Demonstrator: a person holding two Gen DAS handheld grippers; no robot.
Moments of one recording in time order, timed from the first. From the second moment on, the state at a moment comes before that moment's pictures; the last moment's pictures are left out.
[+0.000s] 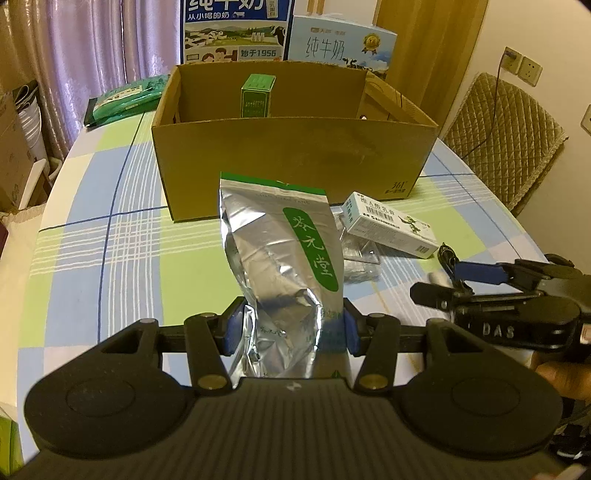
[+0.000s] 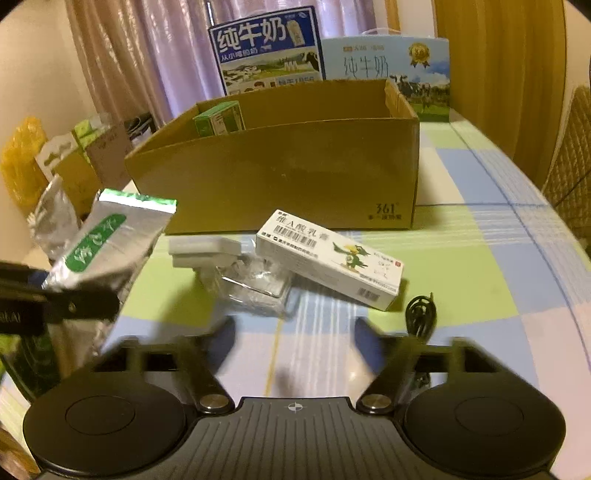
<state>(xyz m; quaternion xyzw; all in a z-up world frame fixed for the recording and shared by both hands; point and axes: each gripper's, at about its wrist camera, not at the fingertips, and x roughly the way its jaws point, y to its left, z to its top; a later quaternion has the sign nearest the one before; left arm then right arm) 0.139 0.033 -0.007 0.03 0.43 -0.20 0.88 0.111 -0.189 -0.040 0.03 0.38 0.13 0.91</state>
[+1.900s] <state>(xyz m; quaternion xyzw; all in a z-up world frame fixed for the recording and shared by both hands) 0.150 0.008 -0.009 0.06 0.43 -0.21 0.88 0.078 -0.201 -0.056 0.07 0.35 0.11 0.93</state>
